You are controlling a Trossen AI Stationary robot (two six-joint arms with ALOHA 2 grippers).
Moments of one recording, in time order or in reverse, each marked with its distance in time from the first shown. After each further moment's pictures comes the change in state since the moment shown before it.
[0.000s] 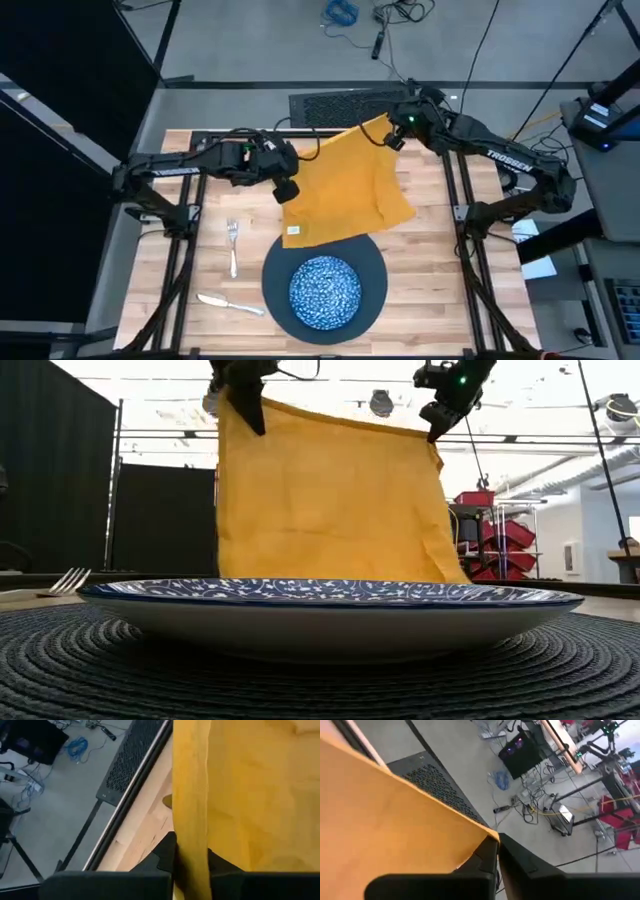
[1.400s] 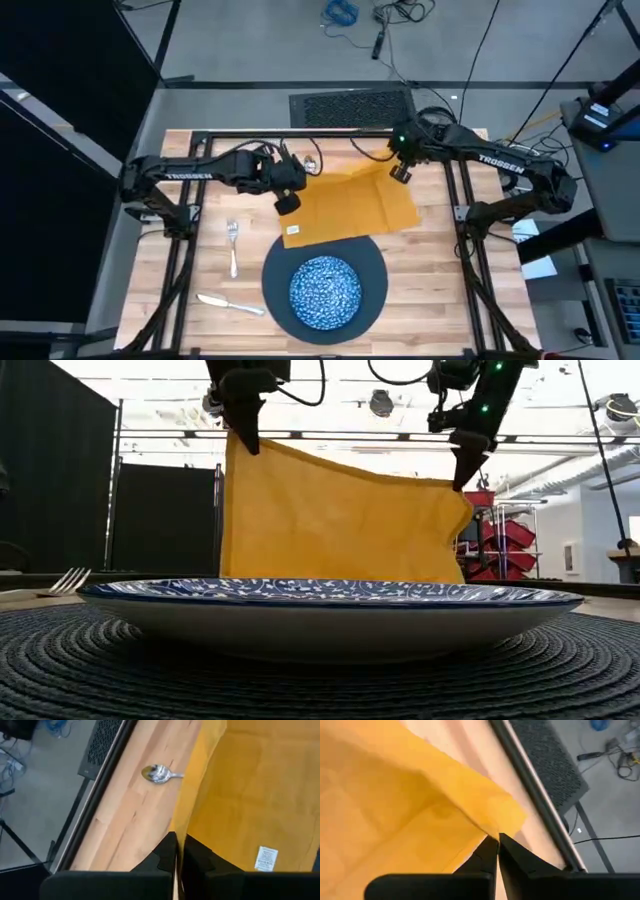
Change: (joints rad) left arm -0.072 0.051 -0.005 -0.093 0.053 -0.128; right arm 0.028 0.001 -0.154 -0.290 -0.326 0.219
